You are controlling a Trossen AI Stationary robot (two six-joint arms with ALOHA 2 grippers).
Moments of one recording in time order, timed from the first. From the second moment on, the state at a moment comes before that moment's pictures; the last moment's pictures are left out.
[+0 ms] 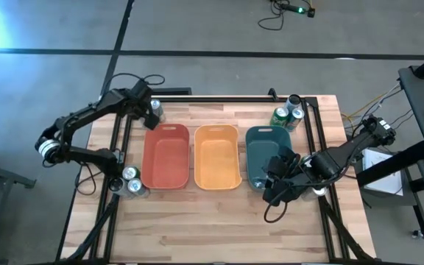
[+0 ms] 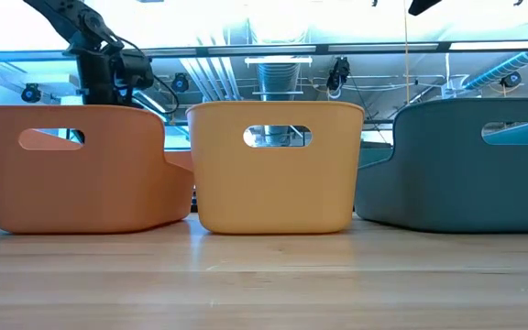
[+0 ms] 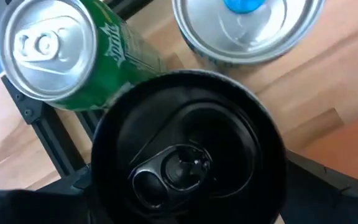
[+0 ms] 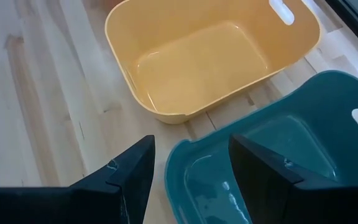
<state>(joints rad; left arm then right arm) 0.89 1.26 0.90 -0.92 -0.22 -0.09 0.52 1.41 1.38 -1.10 0.50 0.82</state>
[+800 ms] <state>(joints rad) 0.94 1.26 0.90 -0.85 -0.09 -0.20 0.52 1.41 1.38 -1.10 0.49 0.88</state>
